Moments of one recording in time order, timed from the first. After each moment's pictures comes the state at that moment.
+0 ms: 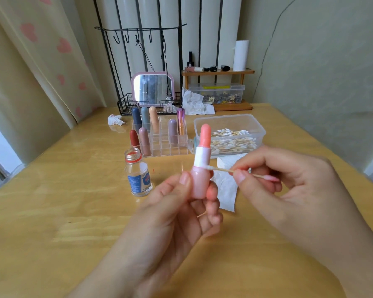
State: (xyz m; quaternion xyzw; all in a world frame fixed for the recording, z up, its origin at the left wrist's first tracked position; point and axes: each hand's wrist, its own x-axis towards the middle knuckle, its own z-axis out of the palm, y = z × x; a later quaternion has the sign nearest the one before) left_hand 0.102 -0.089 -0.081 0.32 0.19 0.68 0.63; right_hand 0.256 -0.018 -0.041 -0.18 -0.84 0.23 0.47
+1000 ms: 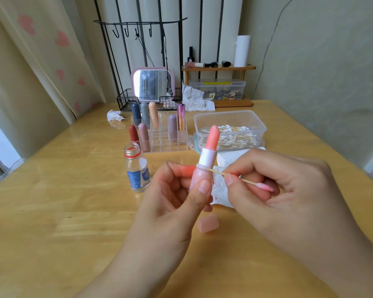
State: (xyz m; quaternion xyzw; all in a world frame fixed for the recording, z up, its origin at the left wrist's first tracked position) left_hand 0.112 -0.098 -0.077 0.45 0.43 0.70 0.36; right_hand 0.249 -0.030 -0.041 -0.16 -0.85 0.15 0.47
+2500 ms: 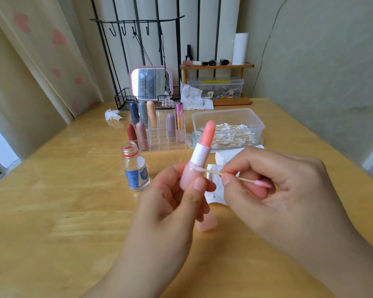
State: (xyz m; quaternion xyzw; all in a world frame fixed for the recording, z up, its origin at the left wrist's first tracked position) left_hand 0.119 -0.101 -0.070 0.49 0.47 0.68 0.28; right_hand 0.249 -0.032 -0.042 -0.16 -0.85 0.16 0.47
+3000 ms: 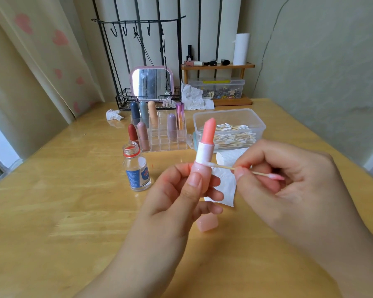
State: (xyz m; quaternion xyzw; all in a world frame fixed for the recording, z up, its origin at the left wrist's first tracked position) left_hand 0.117 -0.096 -0.077 0.42 0.38 0.71 0.41; right_hand 0.253 -0.025 -0.042 -0.19 -0.83 0.19 0.49
